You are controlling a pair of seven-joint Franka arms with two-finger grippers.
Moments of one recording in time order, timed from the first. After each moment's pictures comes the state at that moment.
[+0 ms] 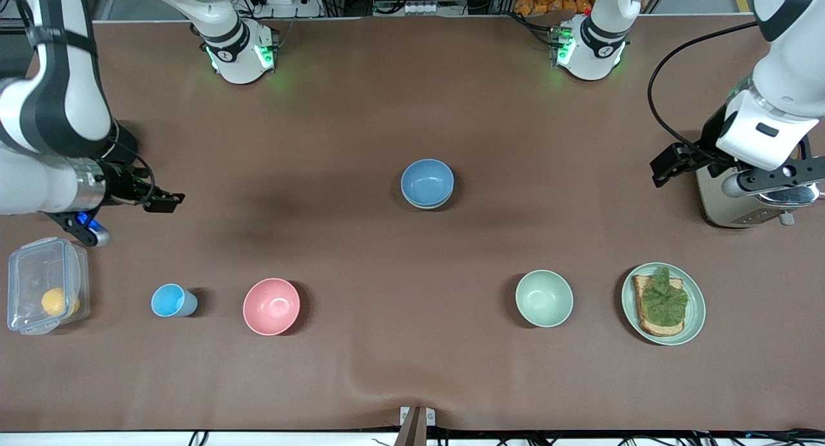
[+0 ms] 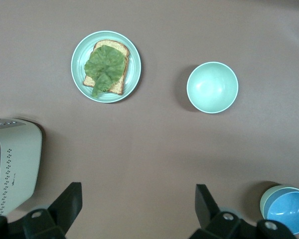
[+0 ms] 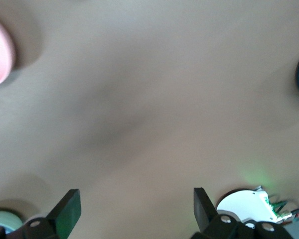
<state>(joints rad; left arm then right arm) -0.03 0.05 -0.15 -1.58 0.04 1.69 -0.34 0.08 0.21 -0.11 -1.68 0.15 1.54 0.55</state>
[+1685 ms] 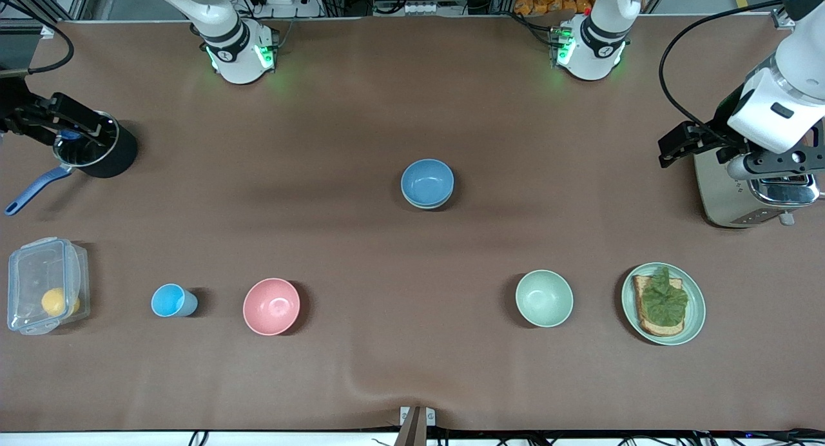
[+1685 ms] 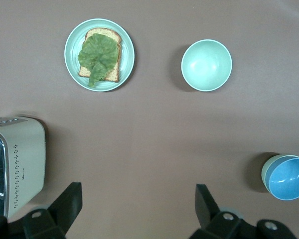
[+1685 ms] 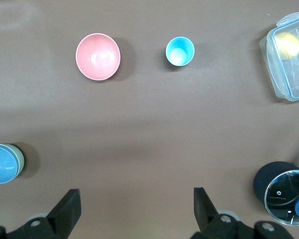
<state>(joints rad) -0.04 0.03 -0.13 -1.55 0.01 1.59 -0.23 0.00 -0.01 -0.02 -1.51 0.09 1.48 0.06</state>
